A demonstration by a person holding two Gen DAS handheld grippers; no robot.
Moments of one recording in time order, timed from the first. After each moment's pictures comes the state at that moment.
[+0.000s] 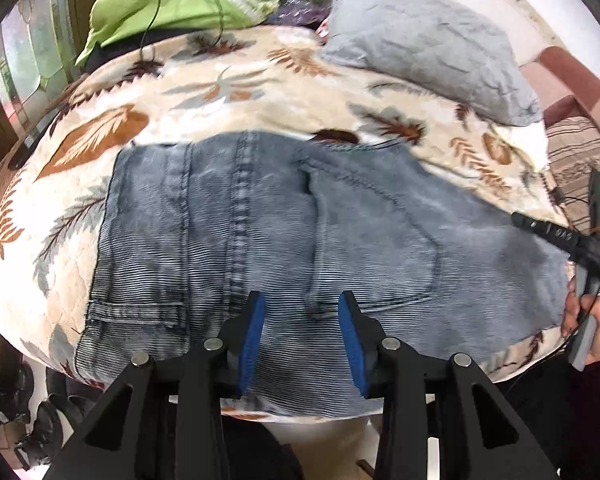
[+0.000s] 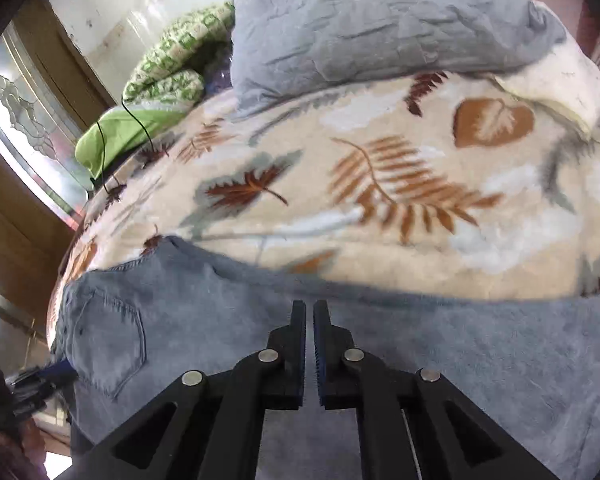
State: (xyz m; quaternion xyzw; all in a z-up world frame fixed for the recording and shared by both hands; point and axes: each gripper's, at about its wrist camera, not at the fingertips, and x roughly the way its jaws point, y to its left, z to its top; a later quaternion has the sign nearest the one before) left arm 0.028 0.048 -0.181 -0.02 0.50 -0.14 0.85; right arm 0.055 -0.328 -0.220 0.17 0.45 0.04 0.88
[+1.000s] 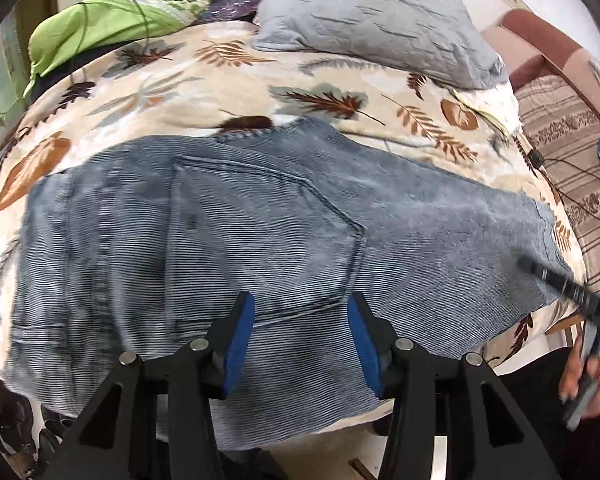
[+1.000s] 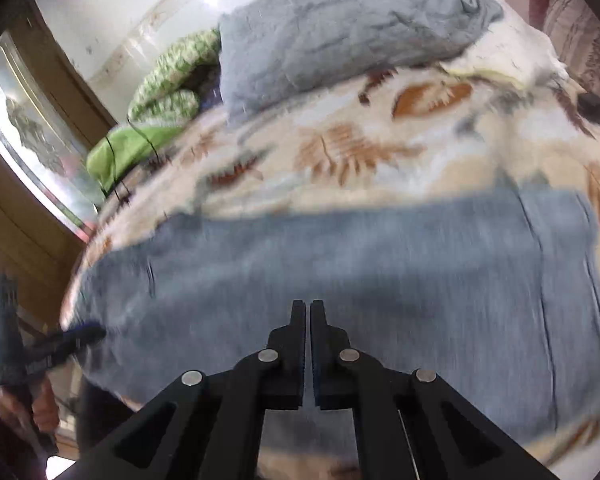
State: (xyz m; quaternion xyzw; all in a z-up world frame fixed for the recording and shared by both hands) left arm 0.028 -0.033 -0.202 0.03 0.51 -0.19 0.84; right arm -0.049 -0.340 -0.234 0.22 0.43 0.02 0.88
